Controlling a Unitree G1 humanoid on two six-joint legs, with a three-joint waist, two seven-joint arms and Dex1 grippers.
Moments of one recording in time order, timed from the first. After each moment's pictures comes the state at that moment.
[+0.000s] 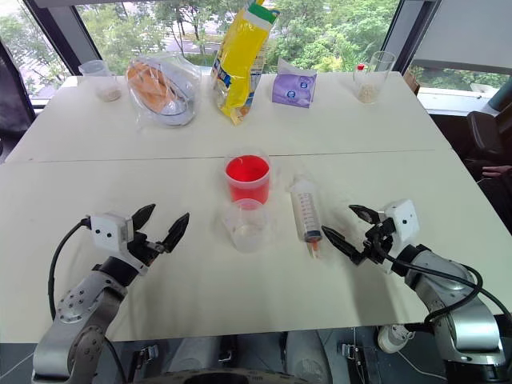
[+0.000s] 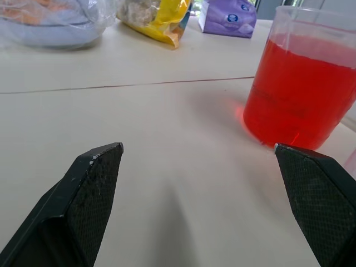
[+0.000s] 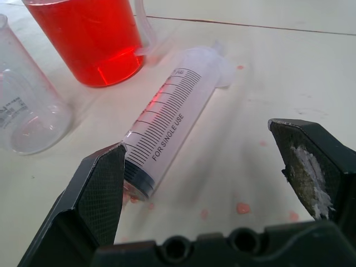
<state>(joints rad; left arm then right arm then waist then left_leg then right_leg) 0.25 0.28 0.13 -0.54 -0.38 0.31 -0.35 0.13 -0.64 -0.26 -0.37 0.47 0.44 0.71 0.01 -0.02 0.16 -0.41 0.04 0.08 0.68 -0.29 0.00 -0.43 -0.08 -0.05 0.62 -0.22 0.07</state>
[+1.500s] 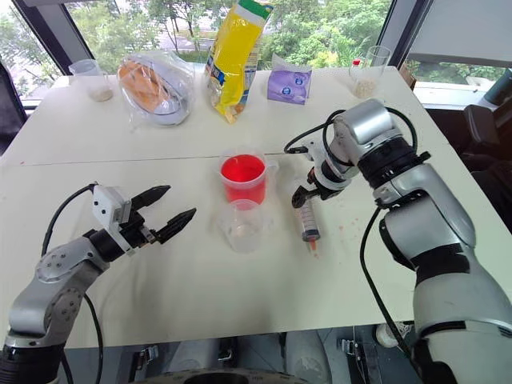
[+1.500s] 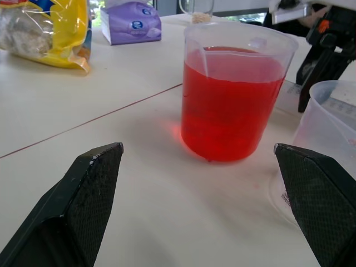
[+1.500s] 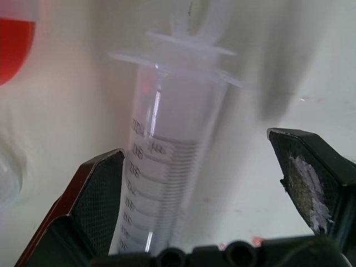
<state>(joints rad) 0.05 0.51 0.17 -0.42 -0.50 0.34 -0.66 -1.29 -0.57 0.62 0.60 0.70 1.61 0.40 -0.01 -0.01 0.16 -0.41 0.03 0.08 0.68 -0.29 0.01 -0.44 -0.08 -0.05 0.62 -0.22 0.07</state>
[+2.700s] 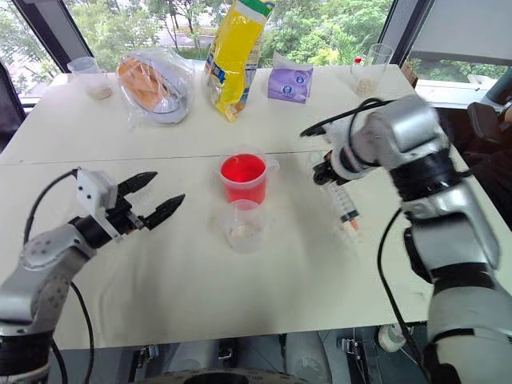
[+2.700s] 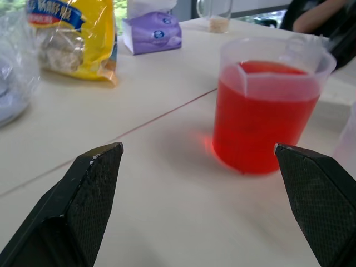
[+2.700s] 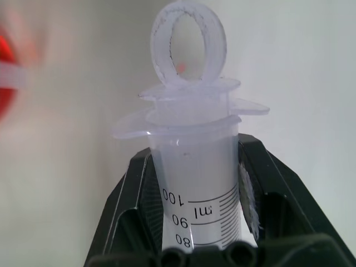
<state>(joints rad) -0.06 0.62 0.26 -0.39 -0.57 0.42 -0.68 -1.12 -0.76 0.30 0.12 0.70 1.59 0.27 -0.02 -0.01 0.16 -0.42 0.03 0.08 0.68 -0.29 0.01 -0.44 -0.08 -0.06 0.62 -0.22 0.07</state>
